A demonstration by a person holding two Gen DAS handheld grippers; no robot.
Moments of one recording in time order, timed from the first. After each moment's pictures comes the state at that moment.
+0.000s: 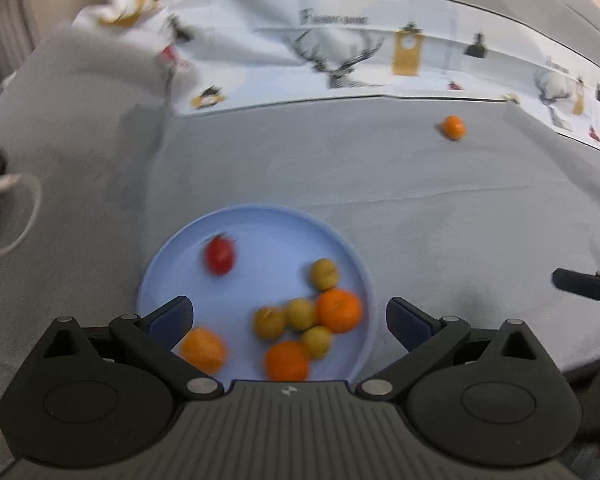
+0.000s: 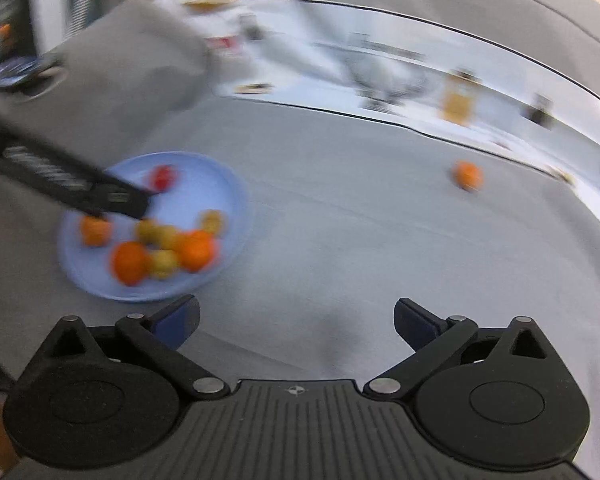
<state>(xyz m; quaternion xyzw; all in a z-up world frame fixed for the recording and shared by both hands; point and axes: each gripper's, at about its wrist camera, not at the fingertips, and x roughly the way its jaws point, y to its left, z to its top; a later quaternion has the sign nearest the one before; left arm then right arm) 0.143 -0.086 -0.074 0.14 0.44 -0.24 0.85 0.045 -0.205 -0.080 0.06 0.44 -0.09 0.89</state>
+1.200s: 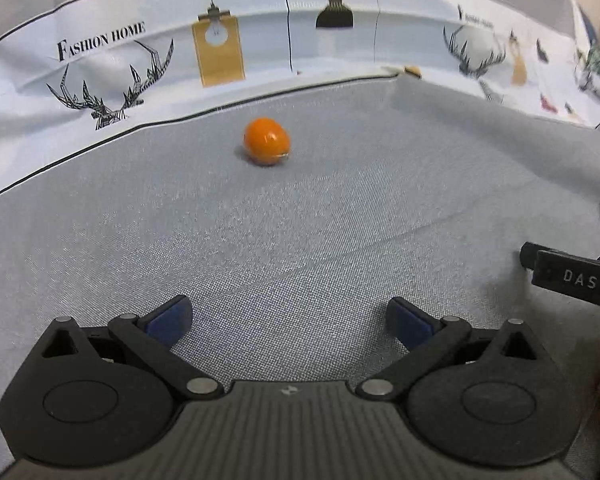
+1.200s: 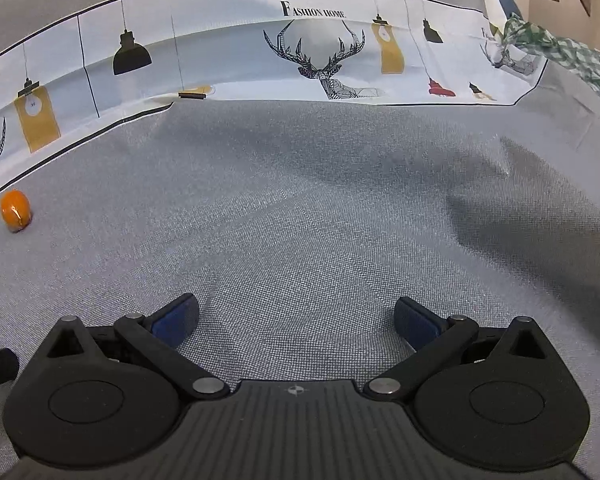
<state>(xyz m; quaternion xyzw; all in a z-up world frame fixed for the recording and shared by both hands) 0.145 -0.360 -0.226 0.16 0.36 -0.33 0.86 -0.012 -0.477 -0.218 0.20 0.33 -0.45 0.80</state>
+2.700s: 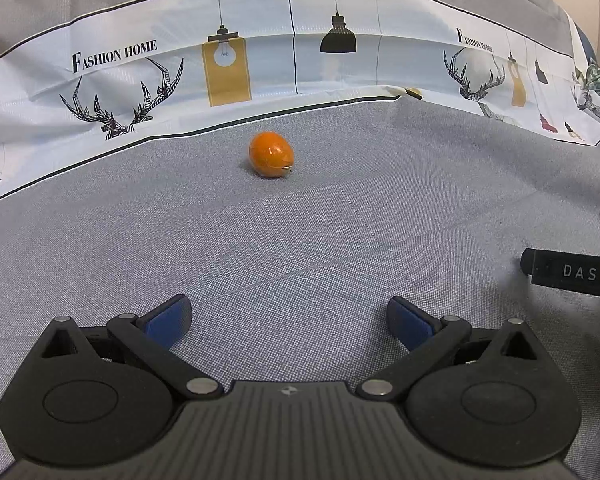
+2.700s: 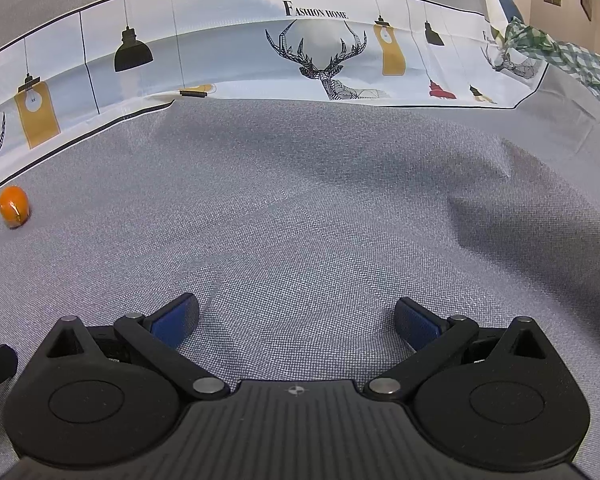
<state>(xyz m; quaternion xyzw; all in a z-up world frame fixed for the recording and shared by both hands) 0.138 -0.356 -0.223 0.14 0.34 -0.33 0.87 -0.009 -0.480 -0.218 0.19 0.33 -0.45 0.80</state>
